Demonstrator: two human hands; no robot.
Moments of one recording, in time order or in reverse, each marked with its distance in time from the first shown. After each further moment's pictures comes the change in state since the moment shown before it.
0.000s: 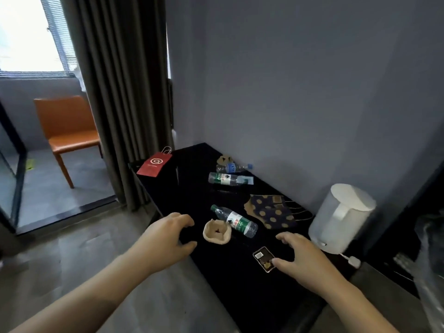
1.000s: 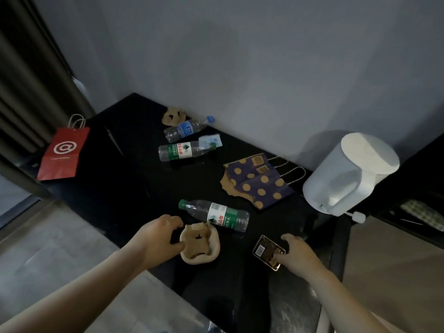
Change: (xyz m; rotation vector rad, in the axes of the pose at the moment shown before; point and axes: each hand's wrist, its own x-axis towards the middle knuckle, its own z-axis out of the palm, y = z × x) left_hand 0.269 -0.104 0.126 0.032 -0.517 0.159; right_hand 0.176 0.107 0.116 0.168 -0.181 0.728
